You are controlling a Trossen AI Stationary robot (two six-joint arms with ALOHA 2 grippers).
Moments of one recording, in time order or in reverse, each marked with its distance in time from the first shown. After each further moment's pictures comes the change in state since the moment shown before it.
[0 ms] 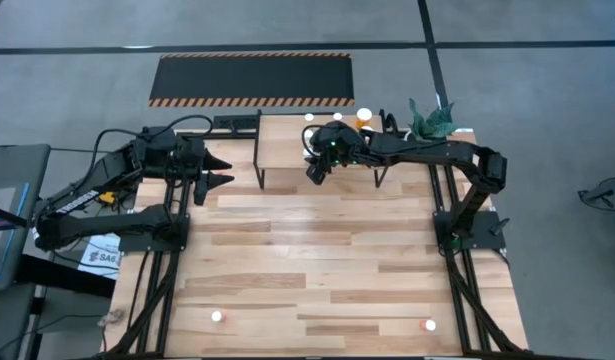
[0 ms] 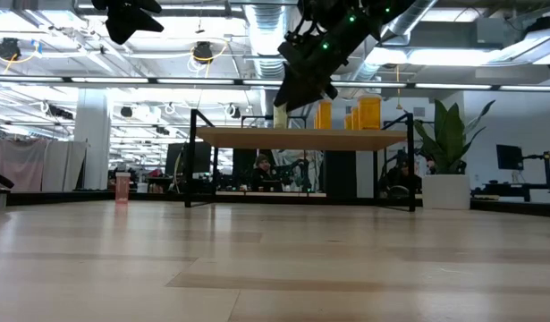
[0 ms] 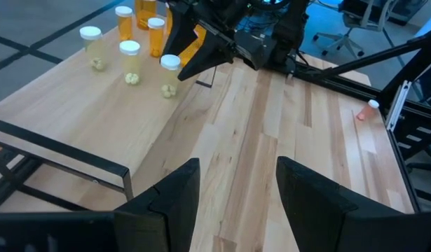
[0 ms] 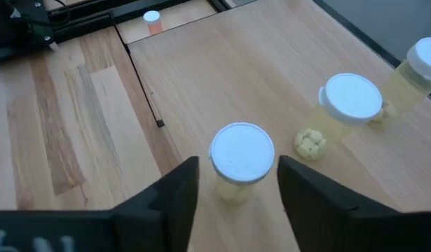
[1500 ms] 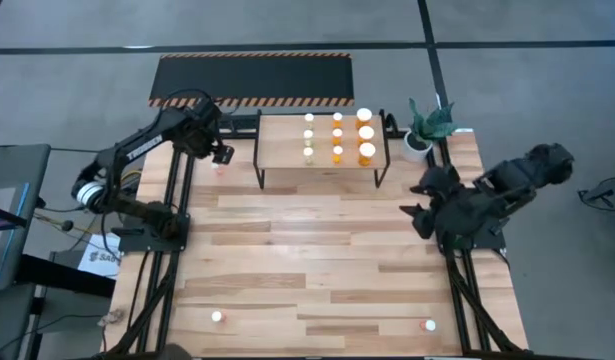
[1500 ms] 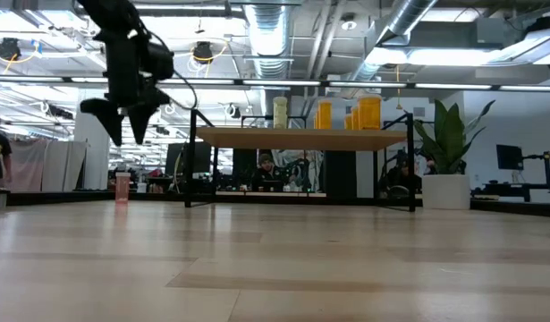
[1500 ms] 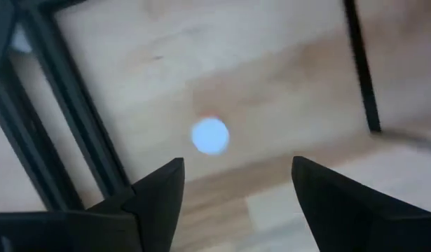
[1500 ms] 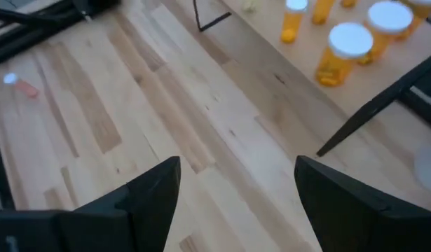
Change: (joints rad) left arm 0.510 0.646 0.099 -0.357 -0.283 -0.172; right arm 0.828 -0.629 0.061 -1.080 0.514 0.869
